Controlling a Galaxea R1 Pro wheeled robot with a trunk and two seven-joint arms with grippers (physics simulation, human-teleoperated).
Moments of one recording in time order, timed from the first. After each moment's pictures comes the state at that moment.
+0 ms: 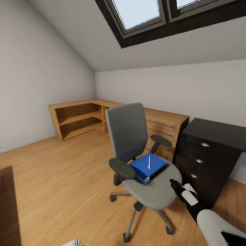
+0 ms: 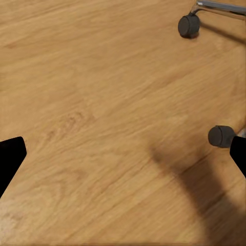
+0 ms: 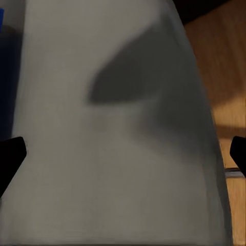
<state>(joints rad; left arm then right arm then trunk) 0.00 0.00 0.01 -0.83 0.33 0.04 0.04 -0.73 -0.11 -0.22 -0.29 -0.83 0.07 -0.07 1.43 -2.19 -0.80</state>
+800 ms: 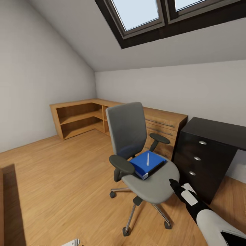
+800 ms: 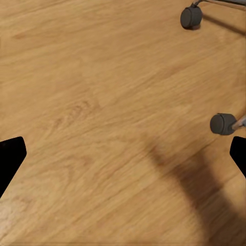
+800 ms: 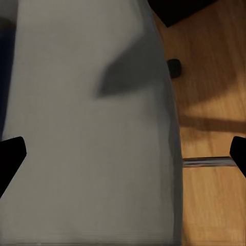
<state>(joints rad) 0.00 0.00 0.01 -0.83 0.33 0.04 0.04 -0.73 -0.11 -0.22 -0.29 -0.83 0.07 -0.06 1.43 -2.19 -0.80</state>
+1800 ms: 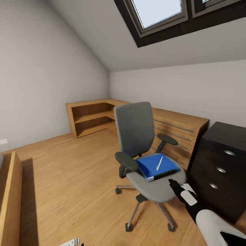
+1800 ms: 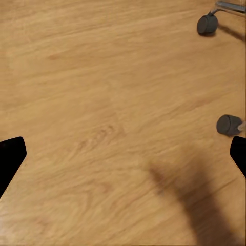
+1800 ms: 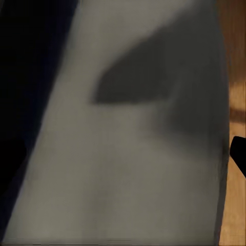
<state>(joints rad) 0.00 0.00 0.01 -0.84 0.33 0.00 0.04 -0.73 -0.10 -0.22 -0.29 -0.82 0.07 -0.06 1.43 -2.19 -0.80</state>
